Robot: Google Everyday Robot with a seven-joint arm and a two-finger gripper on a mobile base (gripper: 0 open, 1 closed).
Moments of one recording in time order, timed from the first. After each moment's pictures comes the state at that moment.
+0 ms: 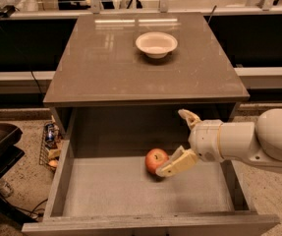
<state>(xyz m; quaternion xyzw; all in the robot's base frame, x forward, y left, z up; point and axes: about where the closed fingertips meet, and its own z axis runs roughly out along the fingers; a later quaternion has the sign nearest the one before) 0.469 -0.079 0.766 -0.50 0.71 0.22 0.44</state>
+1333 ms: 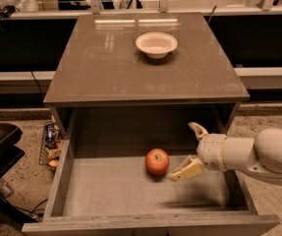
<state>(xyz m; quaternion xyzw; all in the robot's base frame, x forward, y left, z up) 0.493 -0.119 0.689 -0.48 0.73 0.21 0.45</state>
